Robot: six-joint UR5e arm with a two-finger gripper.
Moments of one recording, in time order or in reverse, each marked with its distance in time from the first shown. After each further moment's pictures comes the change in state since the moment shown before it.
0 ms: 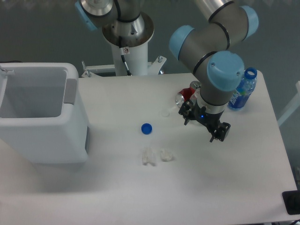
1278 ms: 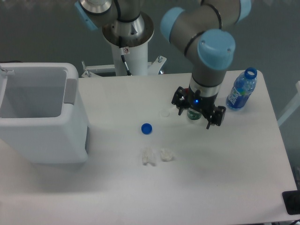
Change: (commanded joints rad) arm -0.003 0.176 -0.097 0.006 -0.035 -0.253
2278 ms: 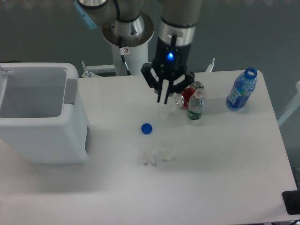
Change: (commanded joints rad) arm -0.081 0.242 -0.038 -0.011 -0.267 -0.368
